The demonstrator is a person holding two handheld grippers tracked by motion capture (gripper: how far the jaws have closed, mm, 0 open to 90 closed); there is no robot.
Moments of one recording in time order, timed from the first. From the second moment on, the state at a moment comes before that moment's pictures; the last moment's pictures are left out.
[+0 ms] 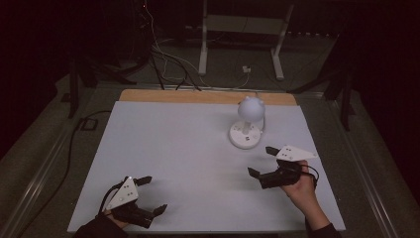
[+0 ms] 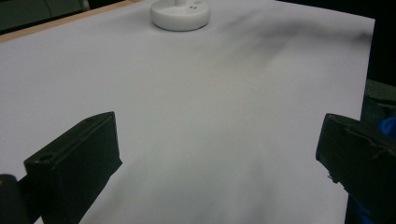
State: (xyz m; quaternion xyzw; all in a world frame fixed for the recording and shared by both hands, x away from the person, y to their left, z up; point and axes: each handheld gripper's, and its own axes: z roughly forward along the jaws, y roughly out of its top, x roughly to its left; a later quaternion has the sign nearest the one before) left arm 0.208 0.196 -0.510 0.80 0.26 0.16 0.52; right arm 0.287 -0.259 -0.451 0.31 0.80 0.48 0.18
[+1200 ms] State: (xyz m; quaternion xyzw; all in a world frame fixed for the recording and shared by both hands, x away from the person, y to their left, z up) left arm 0.208 0.197 -0.510 0.80 0.26 0.16 0.52; right arm 0.344 -0.264 -0.450 0.34 0.78 0.49 0.19
